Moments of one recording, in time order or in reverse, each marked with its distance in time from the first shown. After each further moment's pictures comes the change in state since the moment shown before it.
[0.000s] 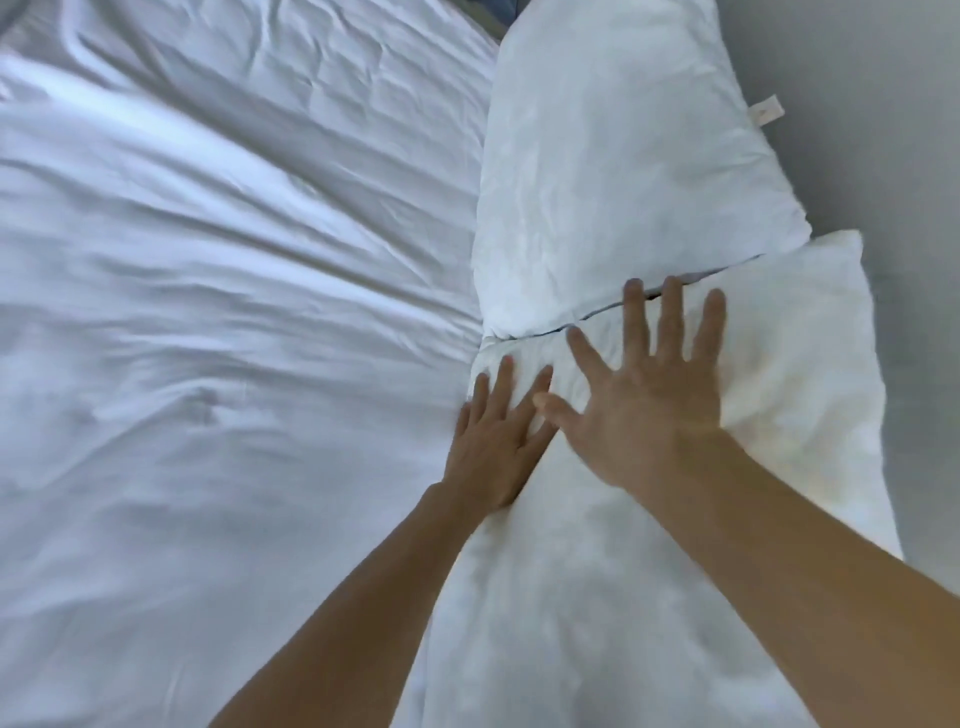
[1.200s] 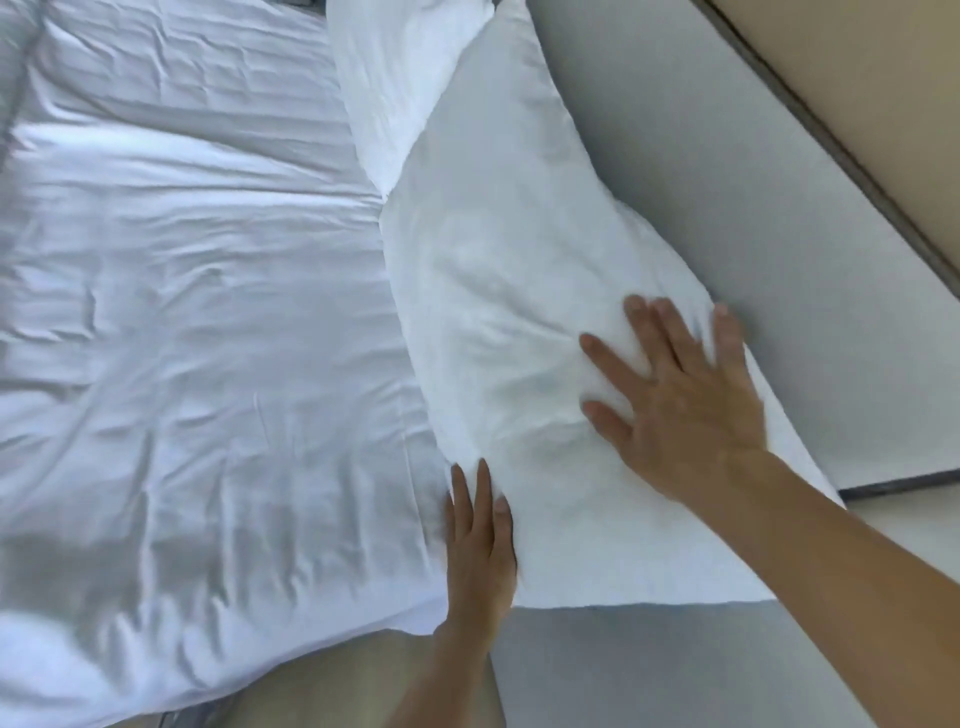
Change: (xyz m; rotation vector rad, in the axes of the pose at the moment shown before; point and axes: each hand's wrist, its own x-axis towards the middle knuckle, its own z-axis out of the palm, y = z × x) left_hand -0.453 0.032 0.151 -0.162 0.029 -0.110; right_hand -0.420 0.031 0.176 0.231 0.083 0.159
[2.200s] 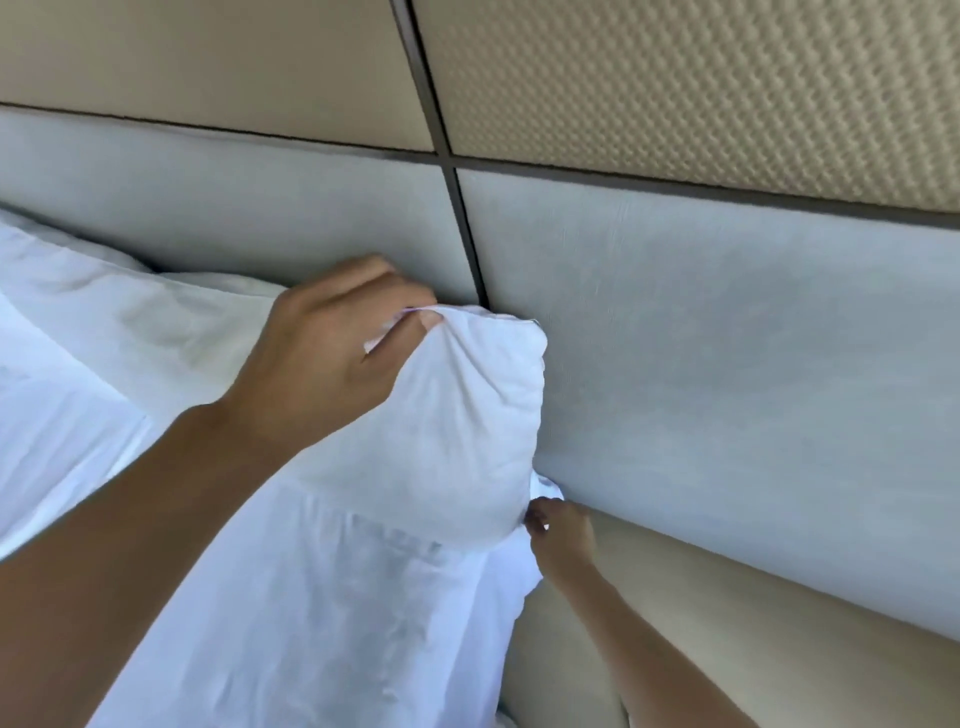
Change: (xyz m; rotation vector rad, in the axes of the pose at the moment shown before) left_hand 0.052 0.304 -0.020 0.680 -0.559 1.558; right_hand -0.131 -0.241 0.173 1.827 -0.424 1.153
